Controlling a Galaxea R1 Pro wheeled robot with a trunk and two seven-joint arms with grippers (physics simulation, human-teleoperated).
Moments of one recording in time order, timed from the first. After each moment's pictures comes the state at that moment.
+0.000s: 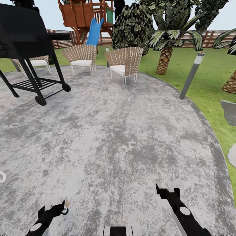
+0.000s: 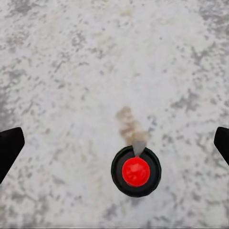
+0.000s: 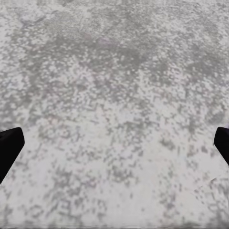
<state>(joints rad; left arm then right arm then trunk) -0.40 0.16 0.11 -0.40 0.12 -0.22 0.02 -0.34 -0.09 0.00 -0.79 0.01 -0.09 0.00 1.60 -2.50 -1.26</state>
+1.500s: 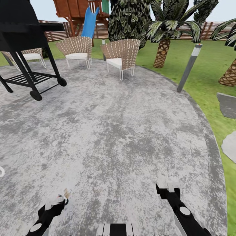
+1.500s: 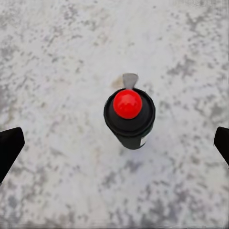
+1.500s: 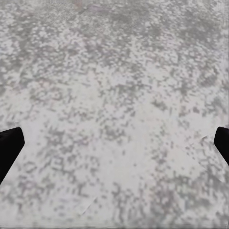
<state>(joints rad) -0.40 0.16 0.11 -0.41 0.12 -0.24 0.02 -0.34 -0.09 0.00 -0.79 0.01 -0.09 0.00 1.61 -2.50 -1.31</state>
